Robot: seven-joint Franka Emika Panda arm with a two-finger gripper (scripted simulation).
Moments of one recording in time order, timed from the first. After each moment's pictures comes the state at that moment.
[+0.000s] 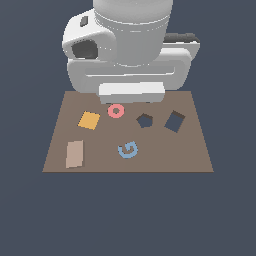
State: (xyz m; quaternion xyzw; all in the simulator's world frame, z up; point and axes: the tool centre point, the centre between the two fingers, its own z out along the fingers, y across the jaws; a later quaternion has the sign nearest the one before) arm 0.014 0.001 0.174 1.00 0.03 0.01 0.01
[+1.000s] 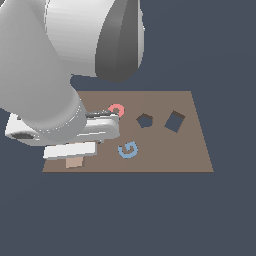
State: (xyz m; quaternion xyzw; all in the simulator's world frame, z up) arm 0.079 -0.121 0.076 1.00 0.06 0.00 0.00
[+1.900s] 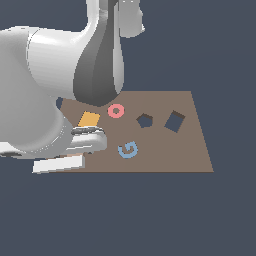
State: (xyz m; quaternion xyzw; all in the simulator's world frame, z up) arm 0.101 -0.153 0.050 1.00 0.06 0.00 0.00
